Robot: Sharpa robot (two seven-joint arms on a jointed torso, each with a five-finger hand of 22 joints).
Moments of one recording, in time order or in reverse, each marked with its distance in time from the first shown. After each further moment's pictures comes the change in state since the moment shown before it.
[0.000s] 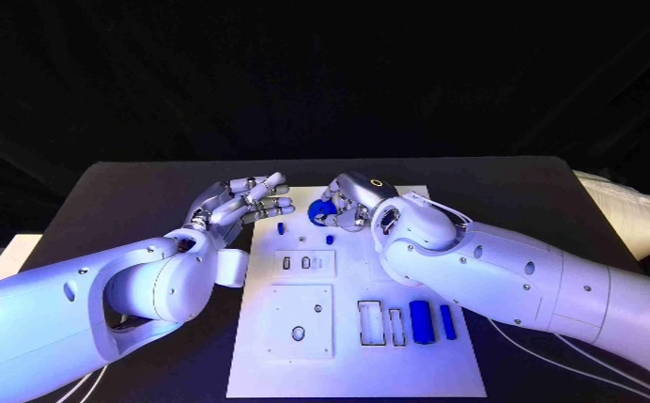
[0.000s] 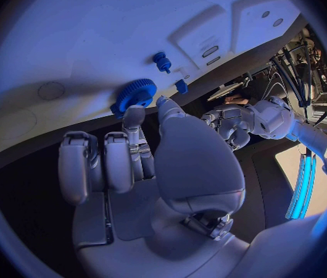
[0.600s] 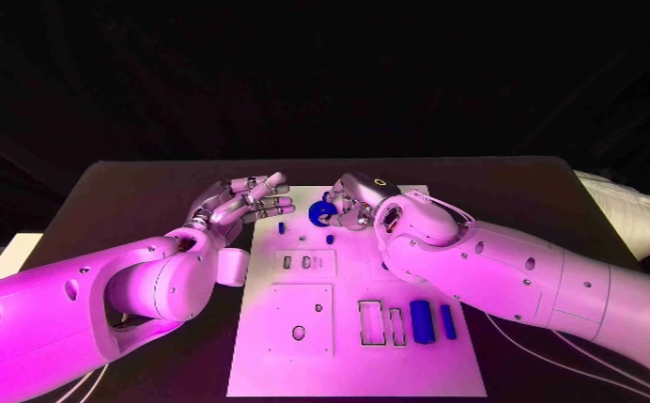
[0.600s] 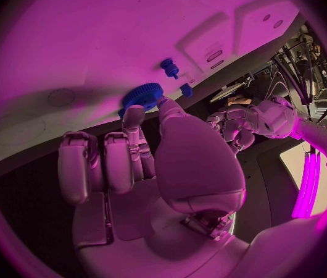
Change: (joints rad) left arm 0.000 0.001 0.000 -0.002 0.000 -0.001 -0.002; left_hand 0.007 0.007 0.004 -0.004 0.000 0.000 0.000 0.000 -0.001 0.000 0.000 0.000 -0.001 0.000 0.000 0.000 0.000 0.000 0.000 0.000 0.000 0.000; right arm 0.002 0.001 0.001 -0.024 0.028 0.023 0.000; right_hand -0.005 -0.005 -0.008 -0.003 0.014 -0.008 0.007 -0.005 -0.004 0.000 0.000 0.000 -0.001 0.000 0.000 0.006 0.006 0.000 0.004 0.004 0.000 0.001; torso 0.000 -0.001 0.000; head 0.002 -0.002
